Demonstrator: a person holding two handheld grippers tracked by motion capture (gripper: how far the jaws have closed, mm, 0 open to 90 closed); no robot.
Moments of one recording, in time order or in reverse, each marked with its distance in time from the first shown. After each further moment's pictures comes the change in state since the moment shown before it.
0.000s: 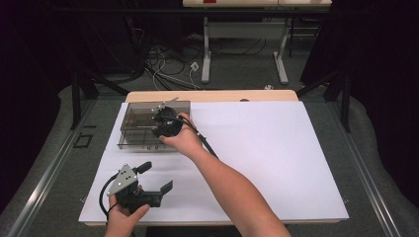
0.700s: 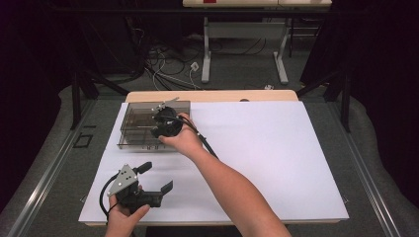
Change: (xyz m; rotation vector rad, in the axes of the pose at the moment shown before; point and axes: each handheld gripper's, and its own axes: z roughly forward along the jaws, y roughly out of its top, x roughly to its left) left arm -0.001 0.000 0.001 0.001 -0.002 0.003; right arm 0.001 0.001 -0.002 -0.012 0.012 0.018
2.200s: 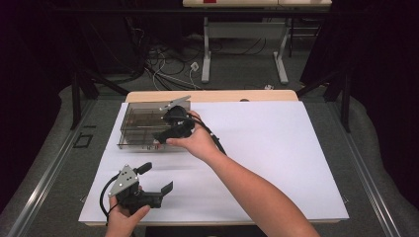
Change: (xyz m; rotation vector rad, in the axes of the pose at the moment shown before) left arm -0.001 -0.001 0.000 0.014 0.007 0.011; right arm 0.004 -0.005 -0.056 -0.056 0.027 -0.081
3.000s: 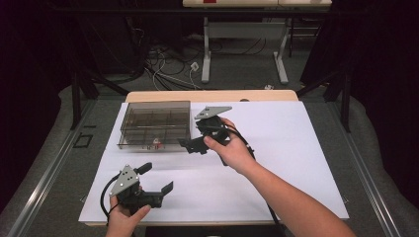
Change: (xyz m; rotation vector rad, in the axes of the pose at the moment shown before) left arm 0.000 -0.001 0.002 0.003 0.009 -0.005; right arm -0.013 -0.049 -0.080 -0.129 -0.036 0.022
